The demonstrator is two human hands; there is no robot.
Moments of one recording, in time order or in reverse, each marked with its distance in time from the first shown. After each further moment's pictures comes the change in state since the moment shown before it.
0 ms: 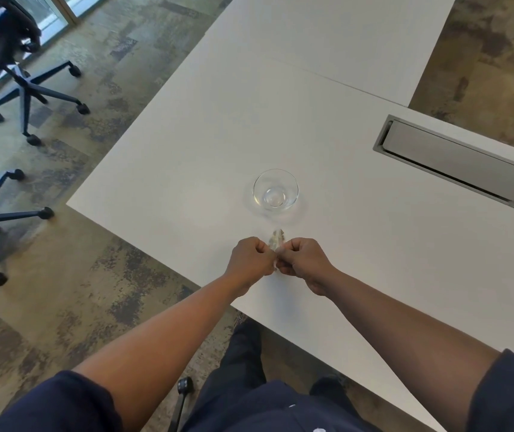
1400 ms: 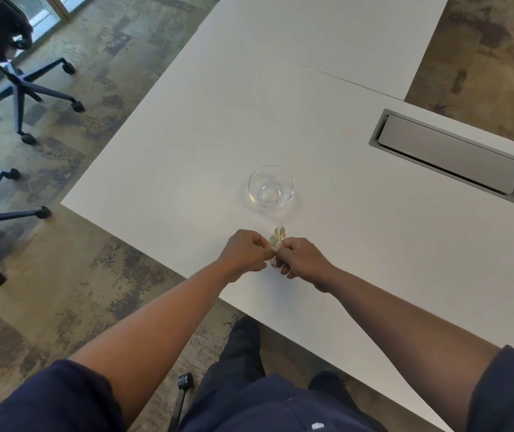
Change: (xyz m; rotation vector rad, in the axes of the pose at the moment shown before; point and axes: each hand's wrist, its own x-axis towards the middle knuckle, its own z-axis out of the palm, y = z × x) left_hand 0.013 0.012 -0.007 0.108 -0.113 -0.041; right_hand -0.004 -0.003 -0.011 -0.382 -0.087 -0.012
